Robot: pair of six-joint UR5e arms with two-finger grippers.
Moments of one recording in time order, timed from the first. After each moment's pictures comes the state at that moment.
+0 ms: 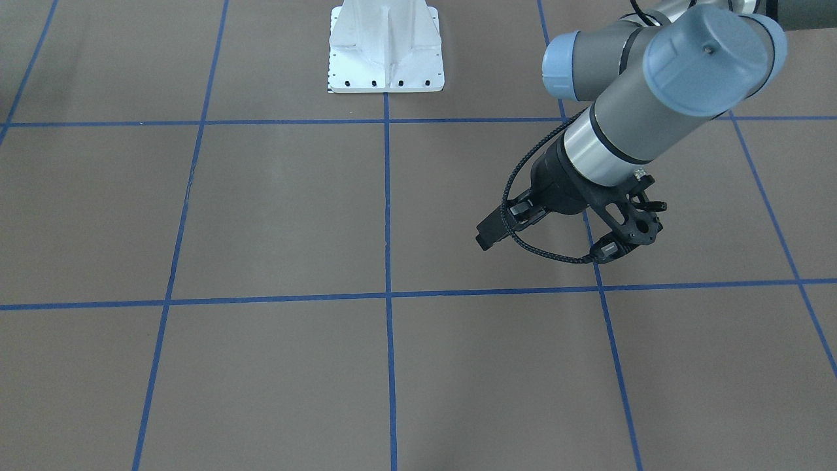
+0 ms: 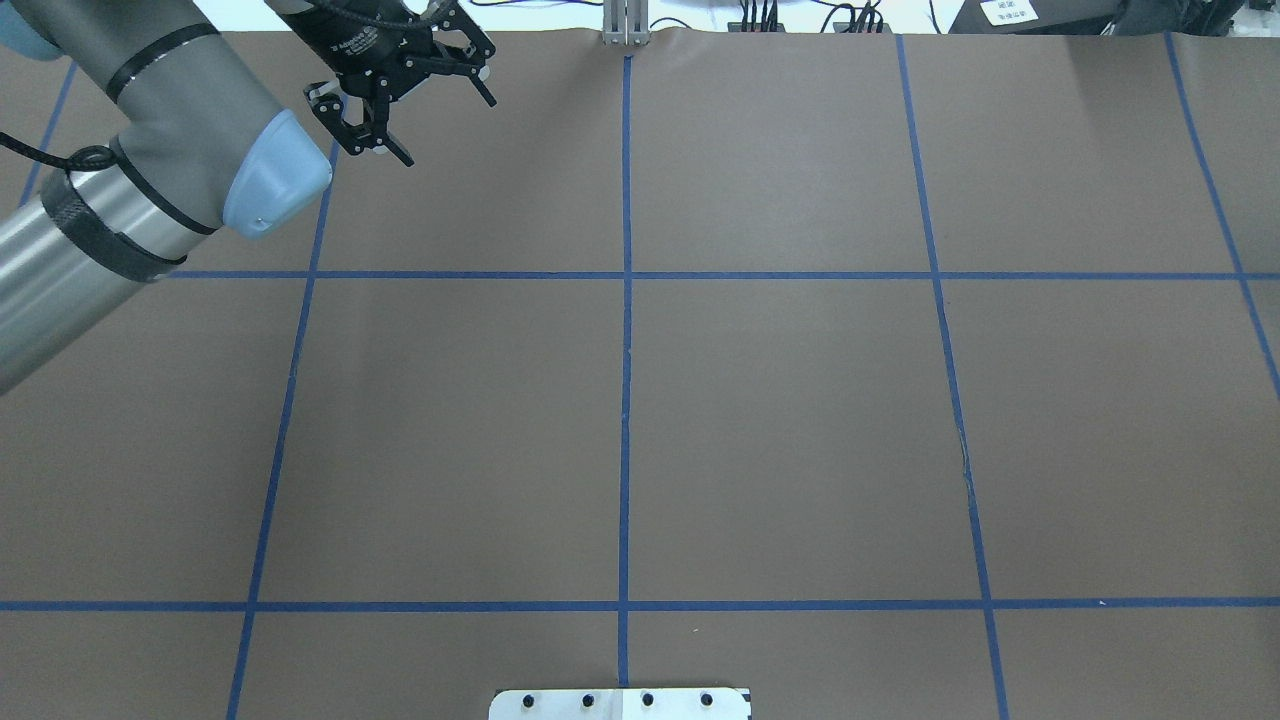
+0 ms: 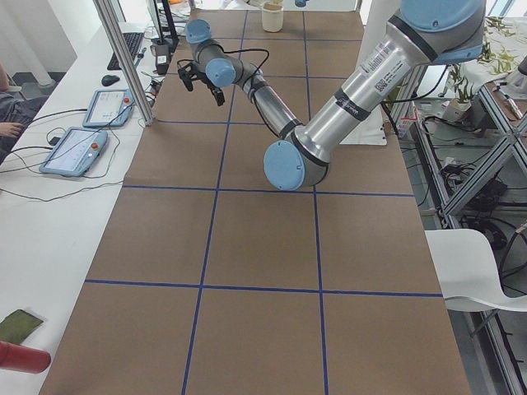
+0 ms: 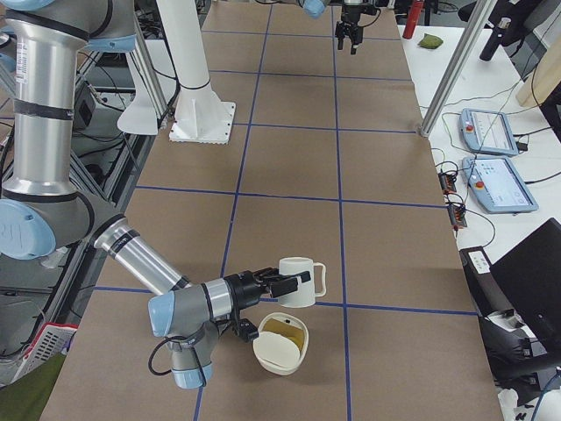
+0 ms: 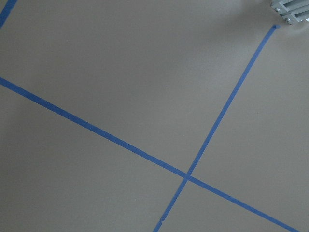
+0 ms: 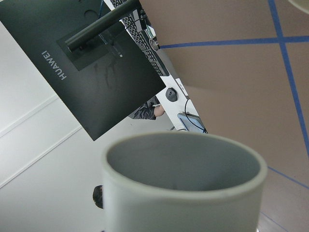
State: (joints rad) left arm -0.99 -2.36 -1.57 -1.65 -2.39 -1.52; right arm 1.66 -1.73 1.03 0.87 2.12 3.02
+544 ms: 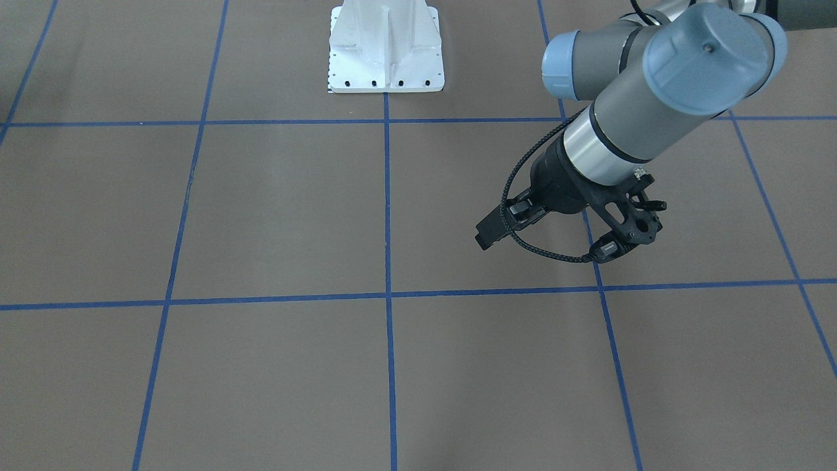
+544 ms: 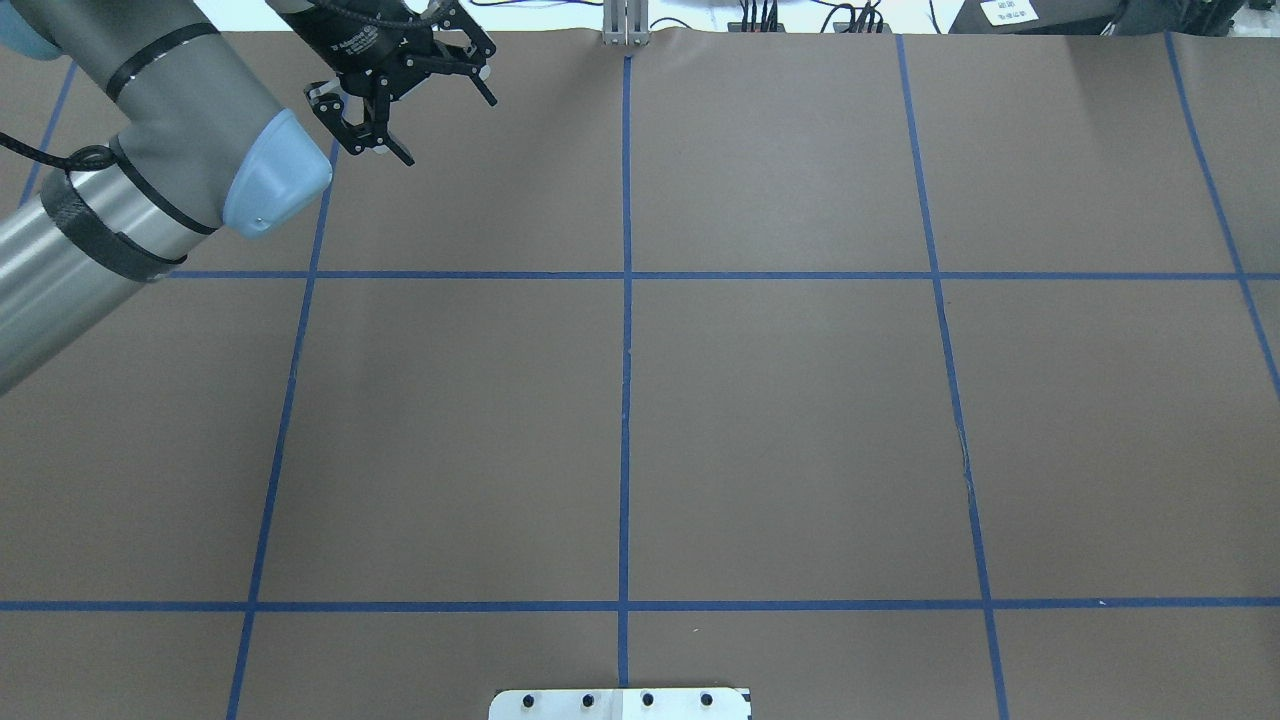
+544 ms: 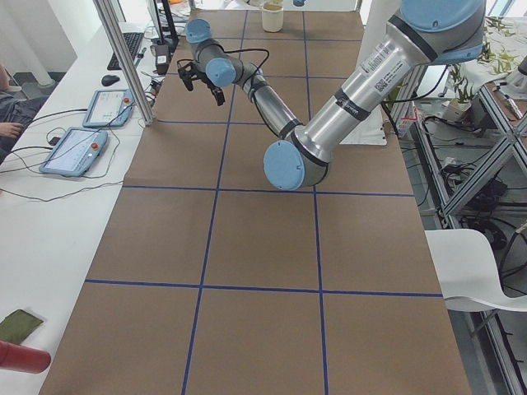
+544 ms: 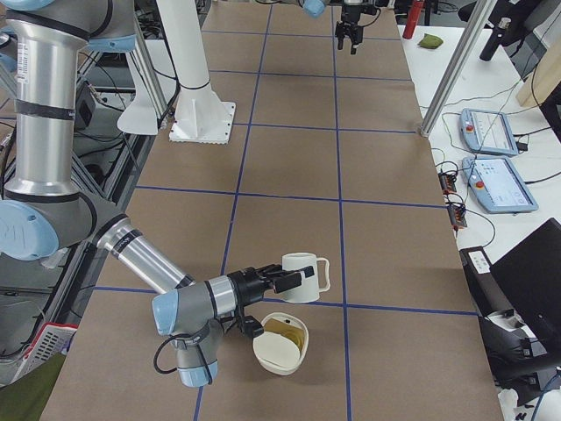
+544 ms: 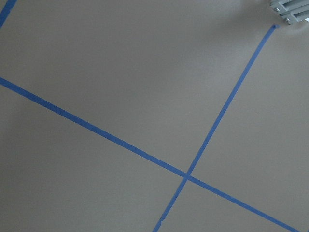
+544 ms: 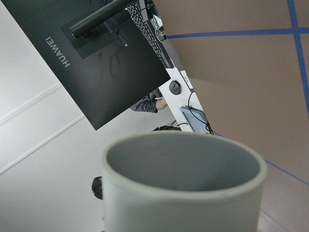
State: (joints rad) left arm -0.98 -2.36 -1.58 -1.65 -2.39 -1.52; right arm 1.66 -1.71 1.04 0.88 2.12 2.95
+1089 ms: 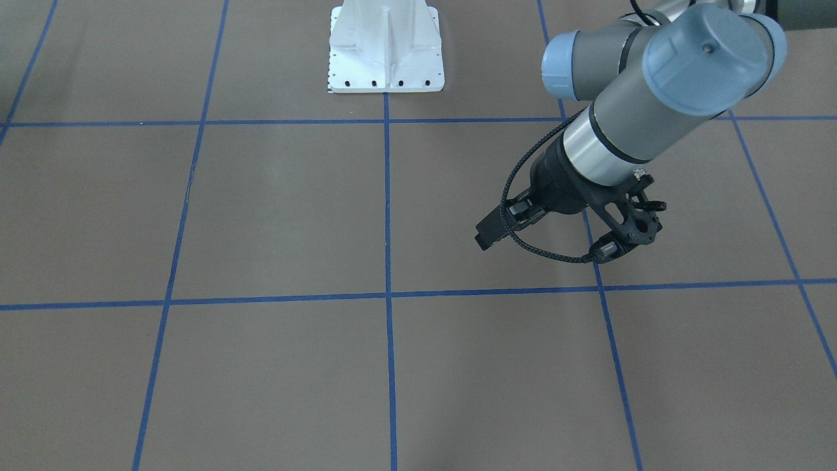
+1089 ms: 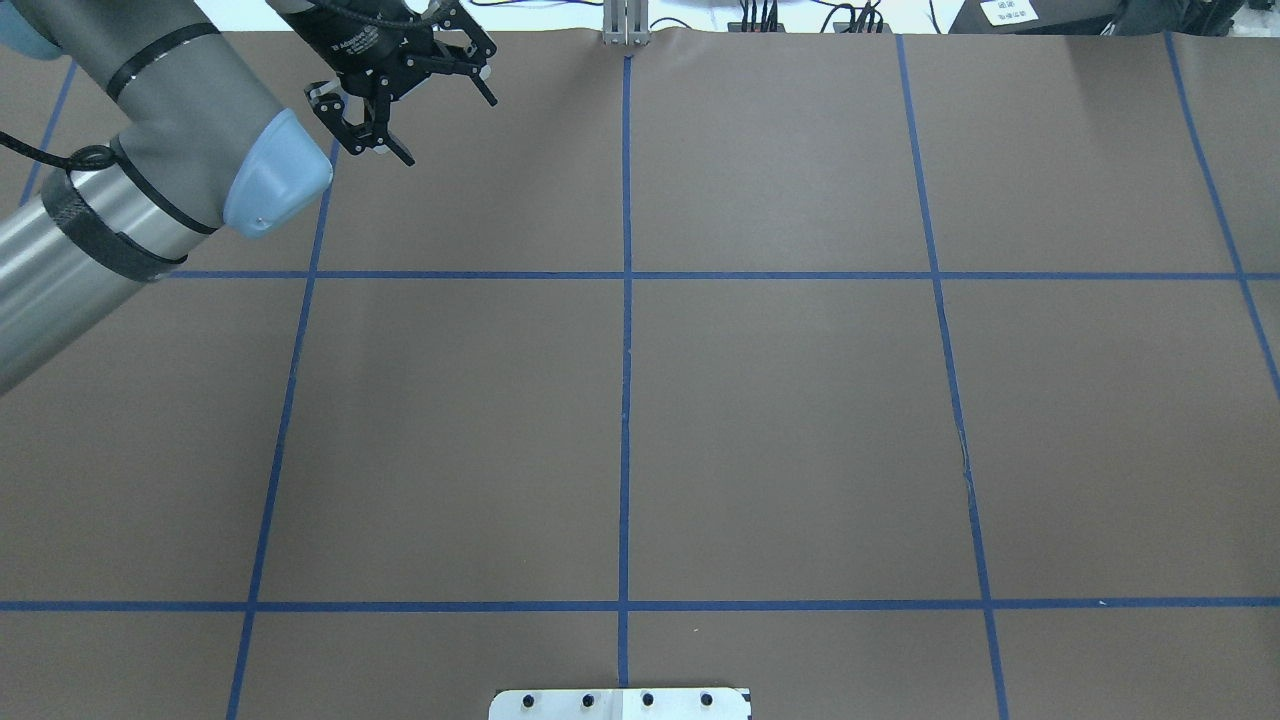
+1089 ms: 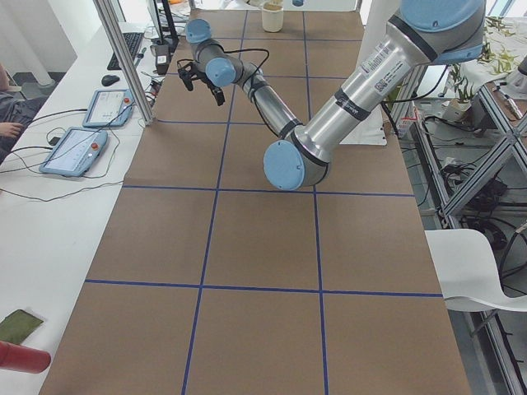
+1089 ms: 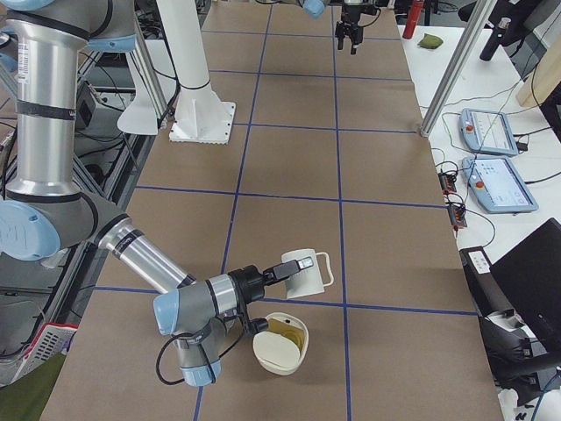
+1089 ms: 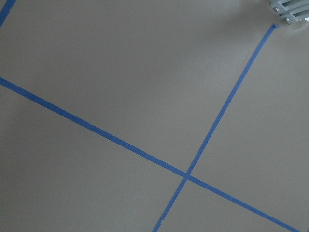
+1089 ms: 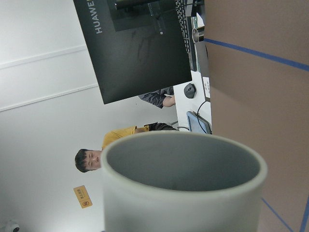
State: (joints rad) left arm -0.98 -2.36 -1.57 -1.65 -2.39 -1.52; right arm 1.66 -1.71 1.04 0.89 2.13 2.62
